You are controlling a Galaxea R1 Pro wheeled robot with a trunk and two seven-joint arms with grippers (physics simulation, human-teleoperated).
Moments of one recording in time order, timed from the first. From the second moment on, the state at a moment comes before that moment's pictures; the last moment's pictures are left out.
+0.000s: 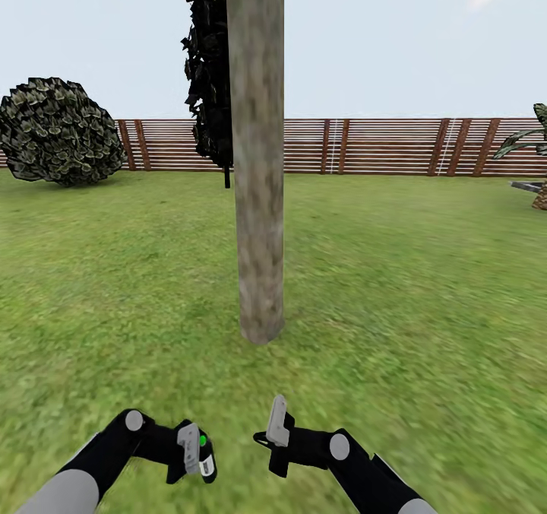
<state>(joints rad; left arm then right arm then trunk) -0.57 0.12 0.01 -0.53 -0.78 -0.22 -1.09 -0.48 0.06 0.47 -0.68 0.42 -0.30 0.63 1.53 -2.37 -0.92</state>
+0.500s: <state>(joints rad) -0.56 0.28 0.01 -0.53 -0.80 -0.22 -1.09 -0.48 0.06 0.47 -0.67 0.42 -0.30 0.62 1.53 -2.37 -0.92</state>
